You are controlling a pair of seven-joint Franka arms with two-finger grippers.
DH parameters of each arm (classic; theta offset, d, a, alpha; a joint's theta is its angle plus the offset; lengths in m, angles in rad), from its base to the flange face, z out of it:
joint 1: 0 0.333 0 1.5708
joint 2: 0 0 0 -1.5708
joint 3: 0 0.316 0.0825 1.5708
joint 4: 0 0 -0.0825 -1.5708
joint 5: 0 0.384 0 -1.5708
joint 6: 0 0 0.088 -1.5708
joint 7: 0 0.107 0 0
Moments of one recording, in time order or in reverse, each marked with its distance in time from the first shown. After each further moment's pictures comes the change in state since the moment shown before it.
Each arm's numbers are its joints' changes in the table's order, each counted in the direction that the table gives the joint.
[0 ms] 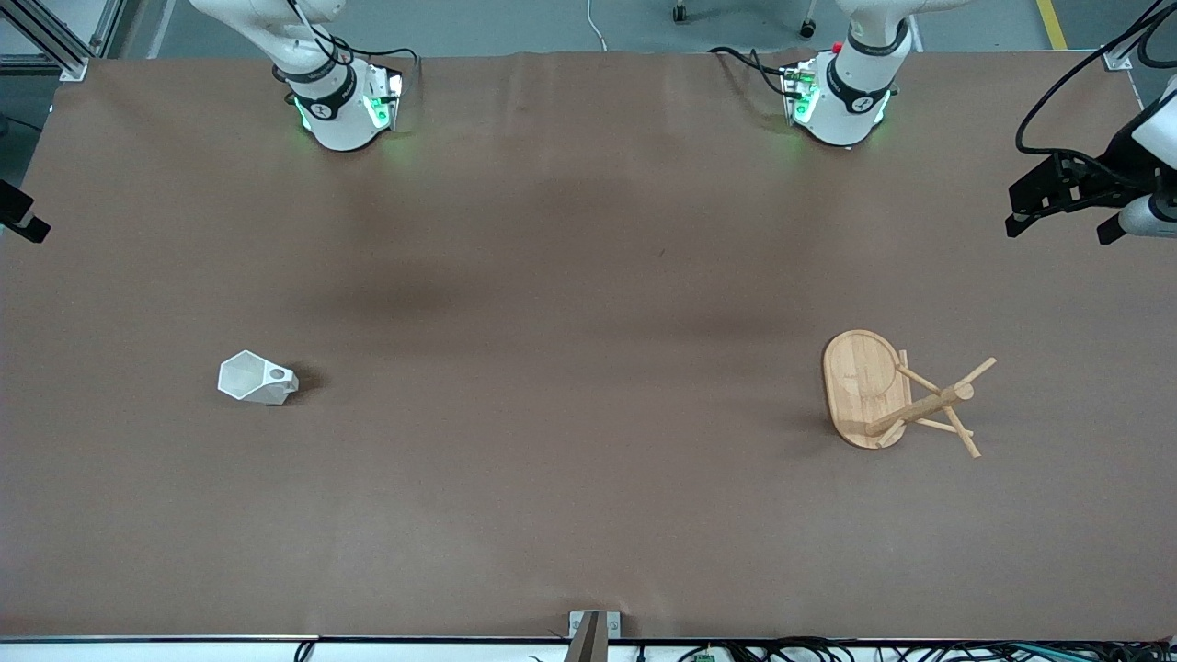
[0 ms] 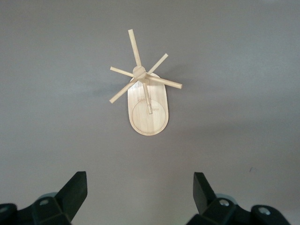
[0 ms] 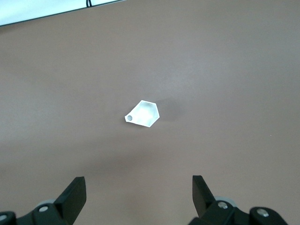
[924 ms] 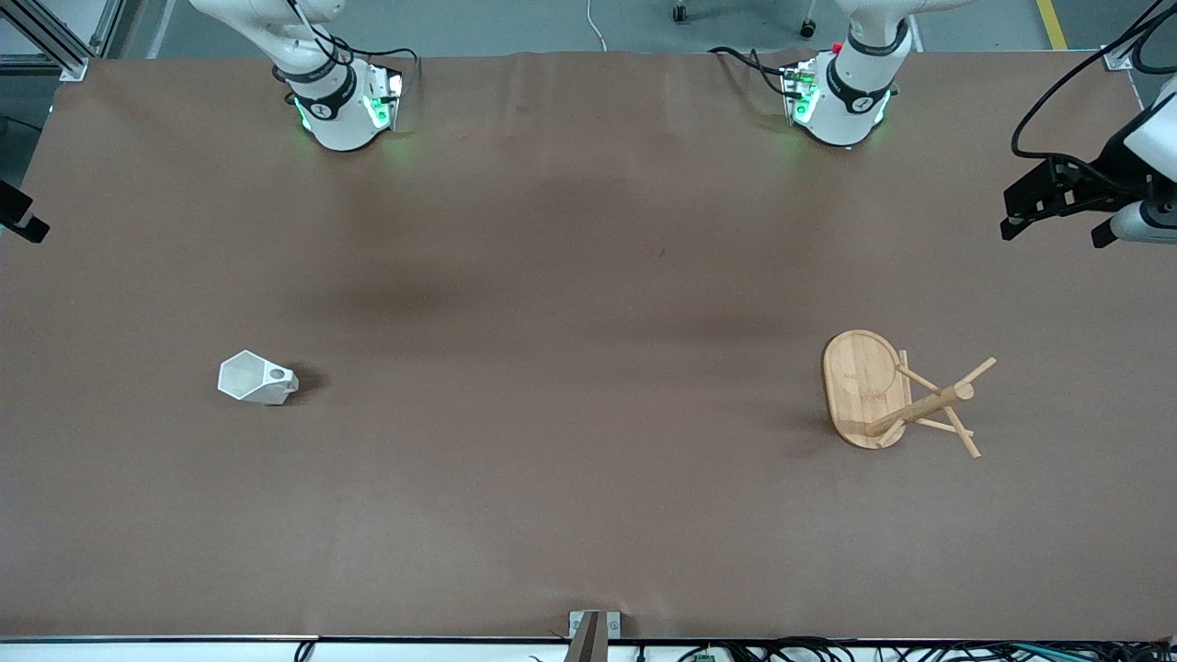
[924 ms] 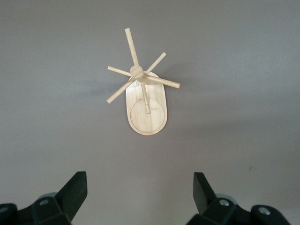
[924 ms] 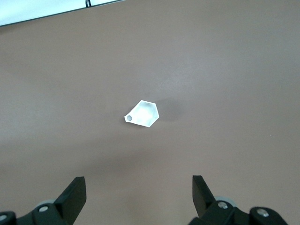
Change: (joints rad) left arm -0.007 -0.006 -0.003 0.000 0.000 0.000 0.000; right arm 0.000 0.000 -0.002 0.000 0.000 0.000 0.000
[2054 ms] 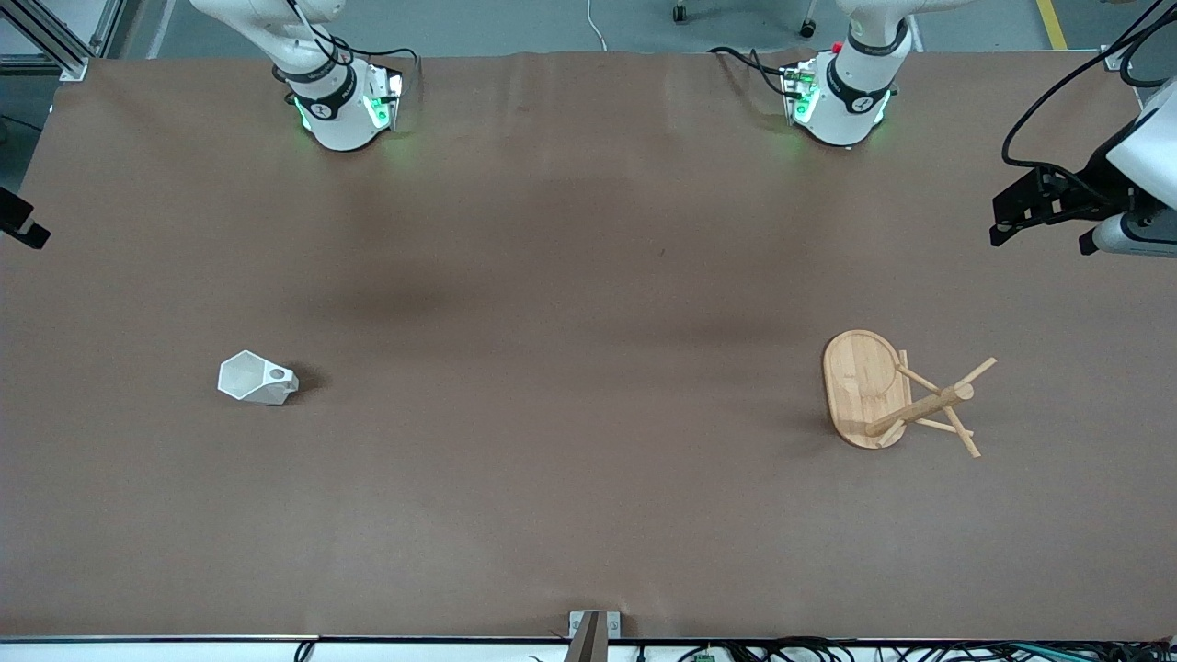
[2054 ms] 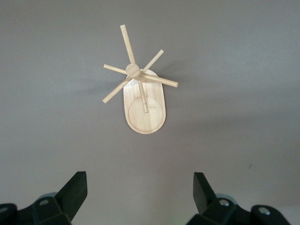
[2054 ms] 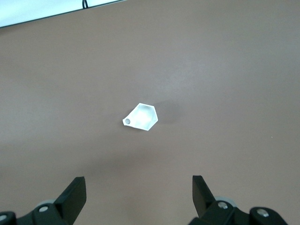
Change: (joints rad) left arm -0.004 -0.020 -0.002 -0.001 0.000 0.000 -0.001; right arm -0.004 -0.014 -0.005 -0.045 0.000 -0.063 0.000
